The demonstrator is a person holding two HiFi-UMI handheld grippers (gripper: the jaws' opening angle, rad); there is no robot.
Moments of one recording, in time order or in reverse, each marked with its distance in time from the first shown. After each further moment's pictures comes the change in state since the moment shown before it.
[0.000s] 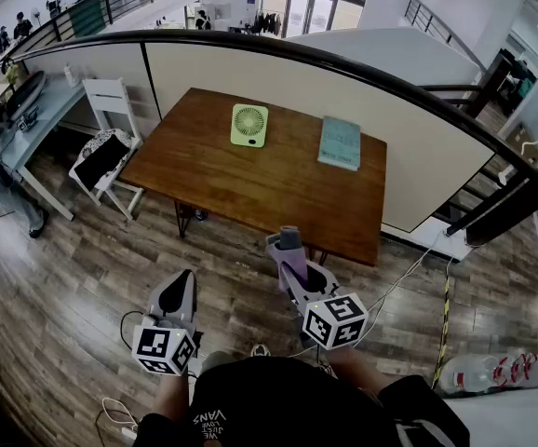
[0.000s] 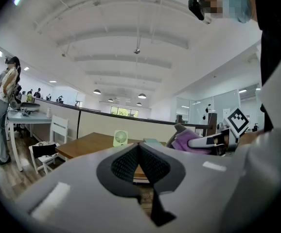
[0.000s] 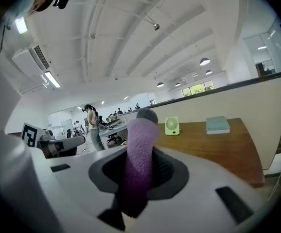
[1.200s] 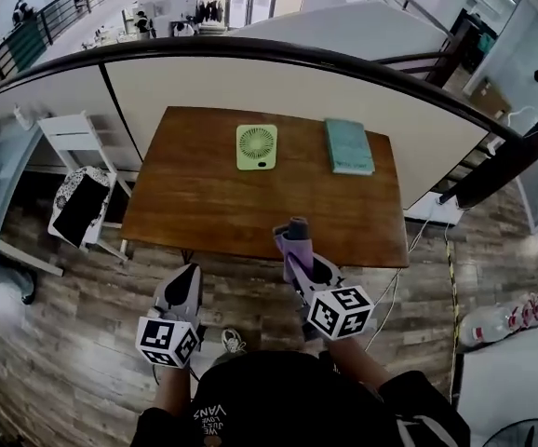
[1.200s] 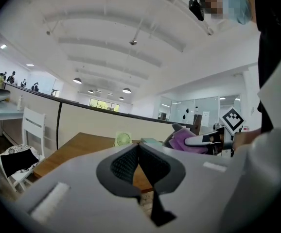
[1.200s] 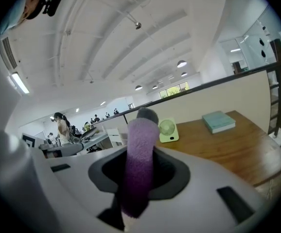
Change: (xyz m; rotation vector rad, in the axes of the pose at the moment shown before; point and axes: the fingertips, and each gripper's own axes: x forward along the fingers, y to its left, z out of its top) left arm 0.152 0.196 0.038 -0.001 0.060 -0.303; right arm 0.200 0.006 0.055 0.151 -0.067 -0.273
